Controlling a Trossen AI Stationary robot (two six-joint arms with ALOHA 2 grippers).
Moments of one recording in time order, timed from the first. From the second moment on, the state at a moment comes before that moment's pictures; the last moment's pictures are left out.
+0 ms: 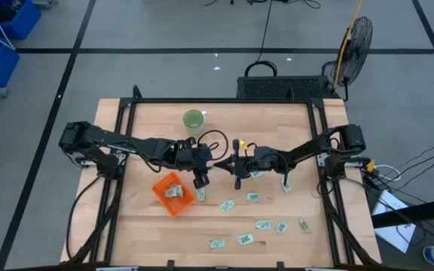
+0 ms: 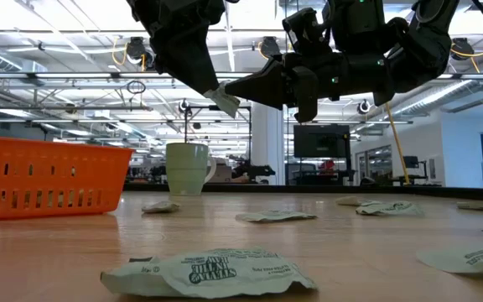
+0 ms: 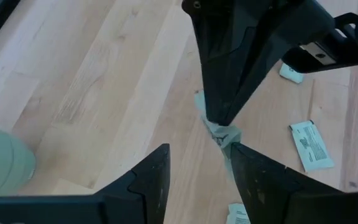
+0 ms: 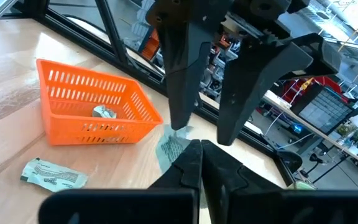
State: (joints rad) left arm -0.11 1.57 1.22 -0.59 -0.25 -0.34; right arm 0.03 1.77 0.67 1.02 0.03 -0.54
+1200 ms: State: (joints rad) left arm -0.10 1.90 1.22 -0.53 -0.23 -0.05; right arm 0.02 1.56 0.67 0.44 0.21 -0.40
